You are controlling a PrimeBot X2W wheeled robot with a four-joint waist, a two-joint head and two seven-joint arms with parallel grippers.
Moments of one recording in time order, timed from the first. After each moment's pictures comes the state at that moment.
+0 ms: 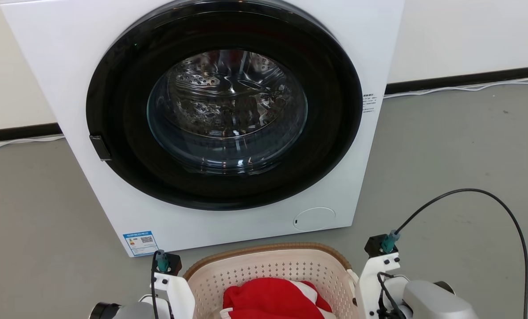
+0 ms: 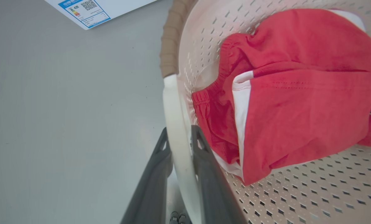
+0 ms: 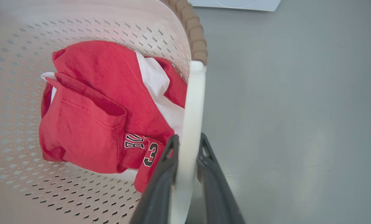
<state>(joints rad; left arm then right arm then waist) -0.56 0.06 -0.67 1.31 -0.55 -0.12 0.28 -0.63 -0.08 1.07 1.20 1.04 0.12 0.38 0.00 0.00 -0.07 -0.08</state>
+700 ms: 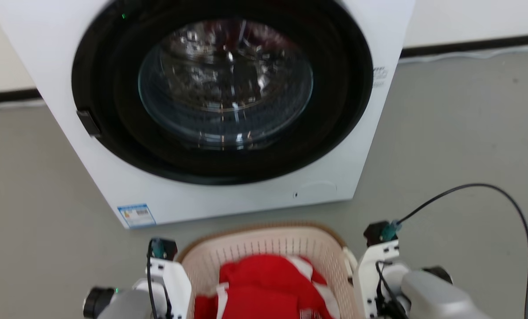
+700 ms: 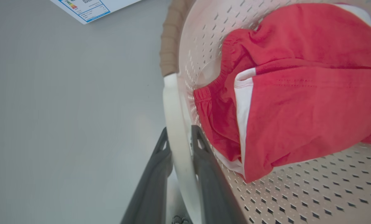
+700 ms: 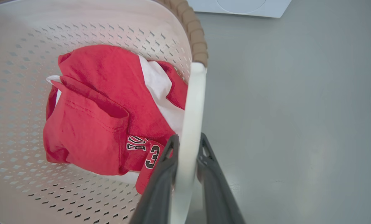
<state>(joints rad) -0.59 0.07 -0.69 1.31 -0.56 -0.10 0.24 -0.65 -0.09 1.10 1.19 1.06 0.12 0.28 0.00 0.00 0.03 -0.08</state>
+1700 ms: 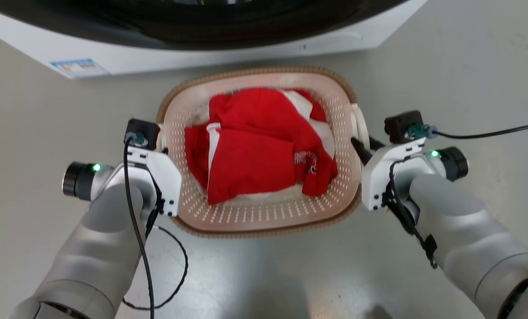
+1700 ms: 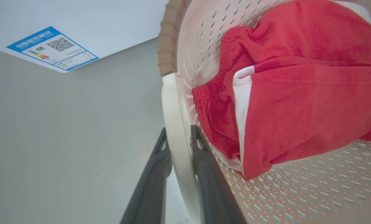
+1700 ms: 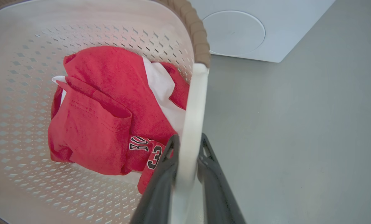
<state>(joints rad) -0.93 0.10 -0.70 1.28 -0.54 -0.01 -0.08 -0.98 -0.11 1.14 1.22 1.02 0.12 -0.13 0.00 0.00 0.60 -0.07</state>
